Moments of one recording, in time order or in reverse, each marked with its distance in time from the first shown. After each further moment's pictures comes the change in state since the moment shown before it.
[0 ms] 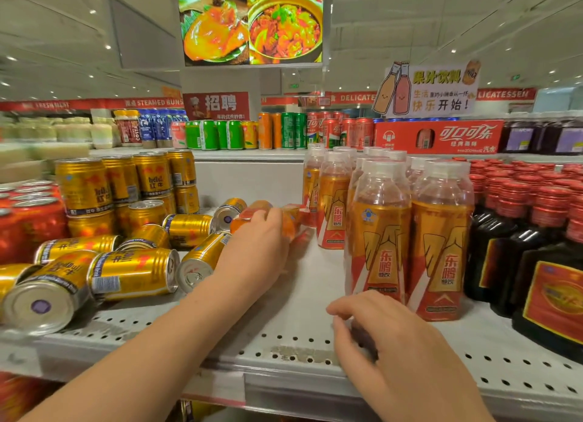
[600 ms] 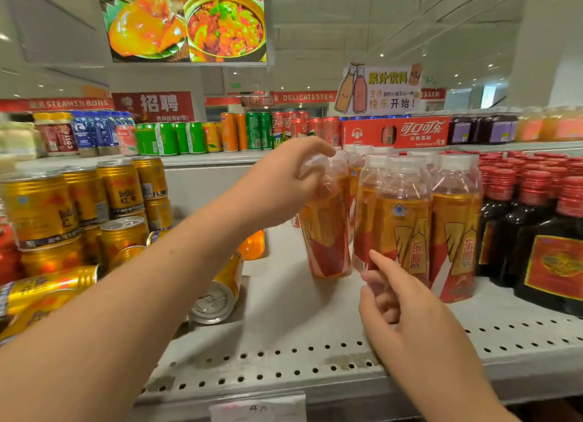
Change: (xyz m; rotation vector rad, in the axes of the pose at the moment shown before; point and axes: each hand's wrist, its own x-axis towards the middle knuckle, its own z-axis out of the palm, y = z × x) left_hand 0.057 -0.003 -0.078 -0.491 0.015 0.496; right_hand 0.018 -0.036 0.037 0.046 0.217 0.400
